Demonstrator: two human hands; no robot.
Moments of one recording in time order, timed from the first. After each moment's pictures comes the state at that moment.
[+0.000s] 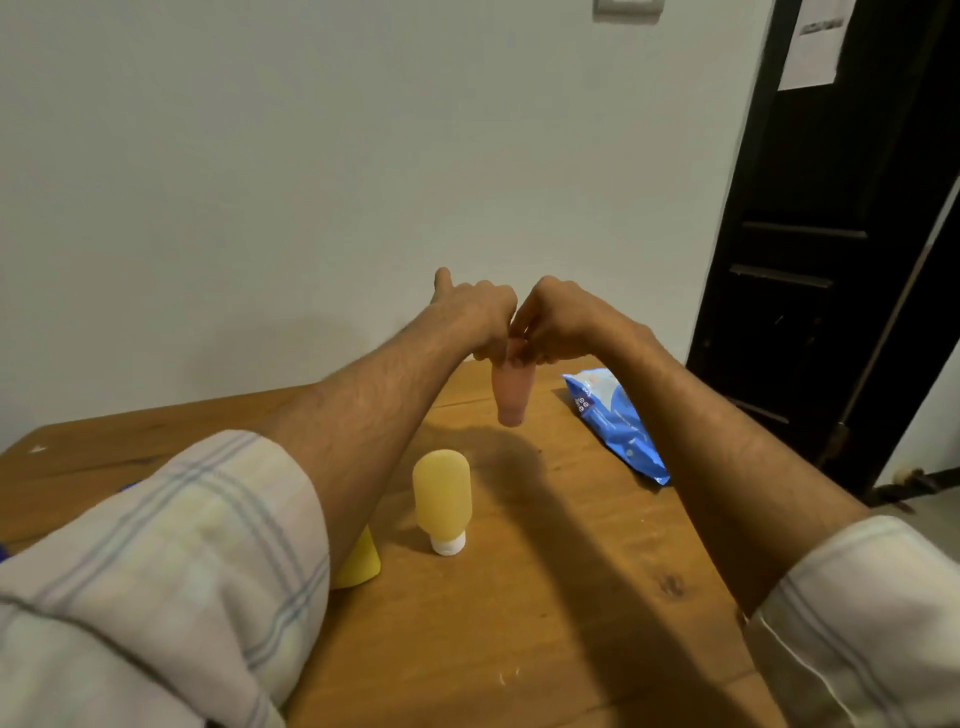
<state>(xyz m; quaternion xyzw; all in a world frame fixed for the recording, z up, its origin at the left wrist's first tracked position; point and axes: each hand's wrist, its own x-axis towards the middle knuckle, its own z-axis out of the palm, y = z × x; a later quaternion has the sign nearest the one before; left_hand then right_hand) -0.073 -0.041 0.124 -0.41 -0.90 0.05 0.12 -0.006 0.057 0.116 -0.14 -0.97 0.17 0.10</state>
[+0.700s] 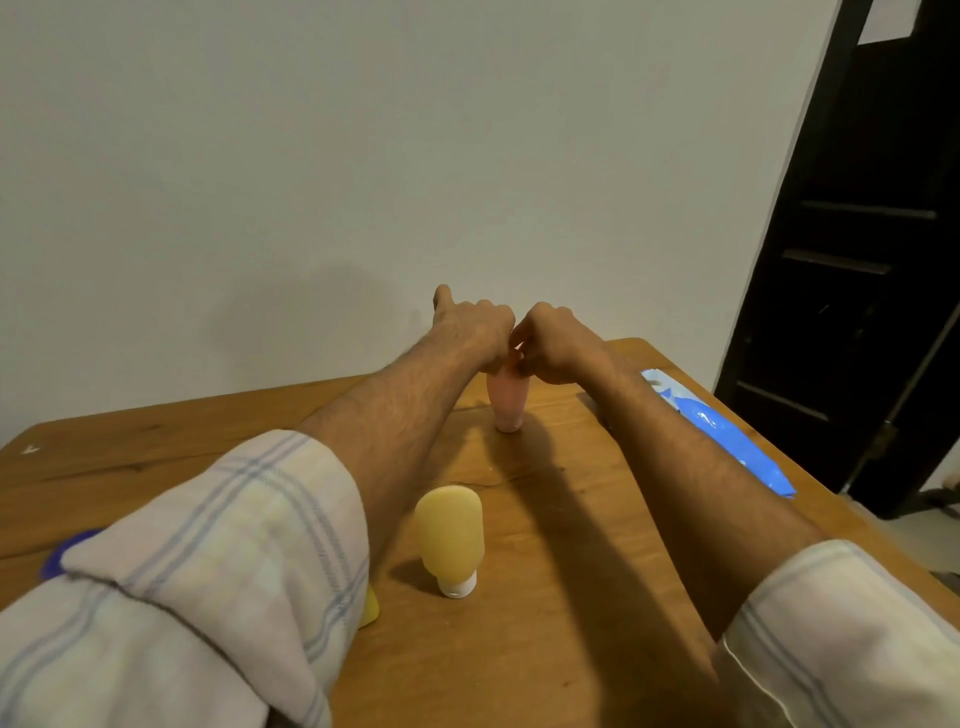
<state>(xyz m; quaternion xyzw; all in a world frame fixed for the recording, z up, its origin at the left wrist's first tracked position) -0.127 -0.016 0.093 -0.37 -0.92 0.10 0.07 -0.070 0.074 0.067 -0.15 -0.96 0.19 0.12</state>
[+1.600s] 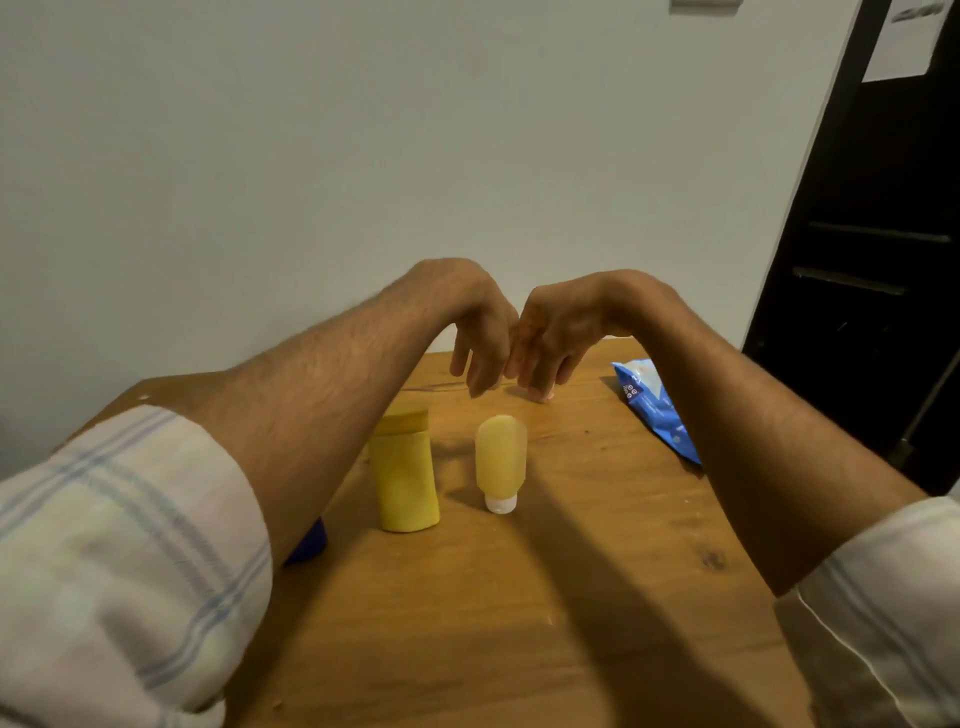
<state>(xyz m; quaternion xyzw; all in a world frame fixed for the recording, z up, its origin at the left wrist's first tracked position) -0.051 -0.118 0.155 -0.42 -0.87 0.17 -0.20 0.001 -0.012 0.143 -0.04 -0.97 0.19 -0.16</state>
